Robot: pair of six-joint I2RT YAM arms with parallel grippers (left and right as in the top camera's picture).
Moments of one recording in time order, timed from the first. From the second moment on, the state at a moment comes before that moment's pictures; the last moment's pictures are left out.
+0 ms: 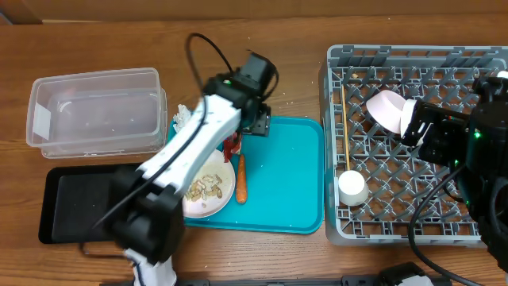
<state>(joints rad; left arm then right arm) -0.51 1.92 1.60 -1.00 -0.12 -0.41 0.28 1.07 1.71 -1.31 0.39 0.38</state>
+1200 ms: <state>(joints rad) -0.09 1.93 1.89 -1.30 -0.36 -0.58 0.28 1.07 1.71 -1.31 0.39 0.38</state>
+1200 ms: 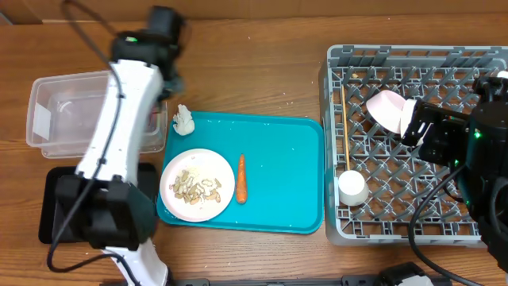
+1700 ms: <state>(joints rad) -0.17 2.00 1.87 -1.24 -0.24 -0.50 0.28 1.07 1.71 -1.31 0.39 0.38</state>
